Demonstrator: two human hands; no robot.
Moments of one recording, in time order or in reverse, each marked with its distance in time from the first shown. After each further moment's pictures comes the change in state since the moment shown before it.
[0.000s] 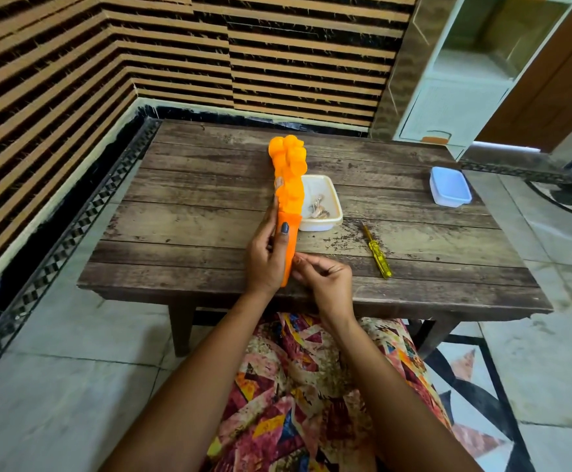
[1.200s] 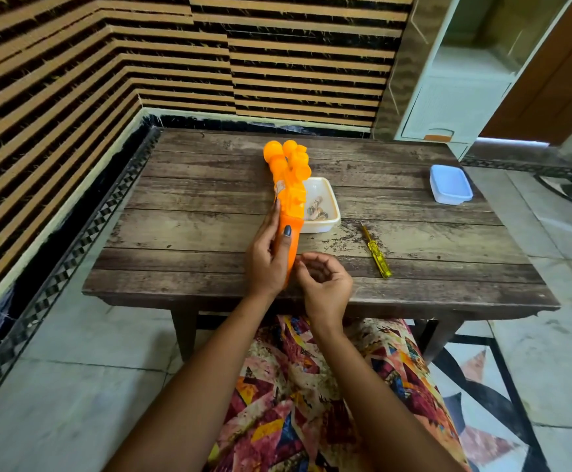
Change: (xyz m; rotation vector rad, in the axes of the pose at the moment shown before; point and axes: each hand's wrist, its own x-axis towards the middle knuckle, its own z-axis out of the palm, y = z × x) left_hand 0.001 0.004 0.003 0.131 -0.019 0.023; right_hand -0.011 -0.006 0.015 -0.071 0.254 -0.167
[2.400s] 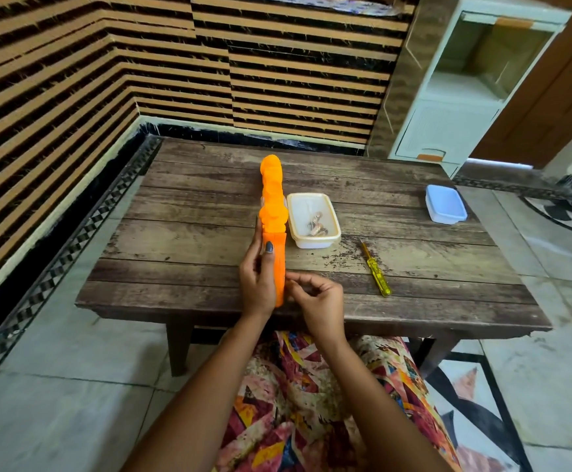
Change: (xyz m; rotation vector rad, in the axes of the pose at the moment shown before) left_hand -0.004 -0.005 -0.006 -0.208 0.173 -0.102; right_hand 0.008 0.003 -0.001 -0.144 -0.253 0.108
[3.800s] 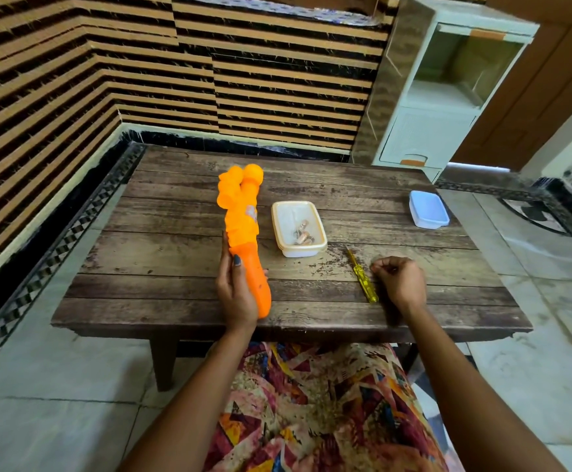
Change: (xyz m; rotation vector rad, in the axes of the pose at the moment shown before) left_hand 0.001 -0.009 -0.001 -0.226 0.134 -0.138; right_hand 0.082 0.009 -0.150 -0.727 0.291 0.135
